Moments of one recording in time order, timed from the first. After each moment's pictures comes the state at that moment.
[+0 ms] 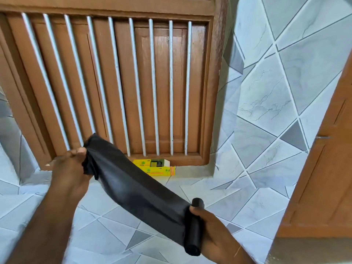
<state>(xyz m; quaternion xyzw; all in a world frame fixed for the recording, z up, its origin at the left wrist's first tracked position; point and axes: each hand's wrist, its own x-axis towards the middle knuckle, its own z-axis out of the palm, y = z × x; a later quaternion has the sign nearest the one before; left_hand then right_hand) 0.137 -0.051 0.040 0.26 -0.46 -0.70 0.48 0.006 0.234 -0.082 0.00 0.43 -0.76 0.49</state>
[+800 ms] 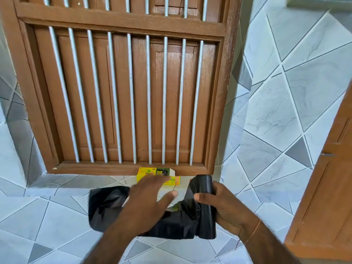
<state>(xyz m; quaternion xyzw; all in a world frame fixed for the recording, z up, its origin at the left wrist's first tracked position) 0.114 0.056 0.000 0.17 -0.94 -0.19 0.22 -0.020 0.231 0.002 -0.31 0.55 -0.70 0.33</state>
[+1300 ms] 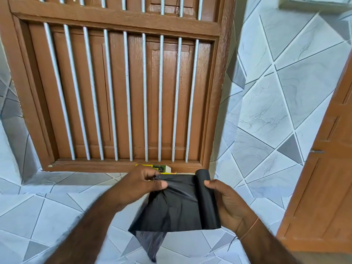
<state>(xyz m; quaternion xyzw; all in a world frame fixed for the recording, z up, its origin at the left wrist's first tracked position) 0.111 0.033 0.030 0.05 -0.81 -0.56 0.14 -0.024 0.244 -0.006 -0.20 0.46 -0.77 0.41</state>
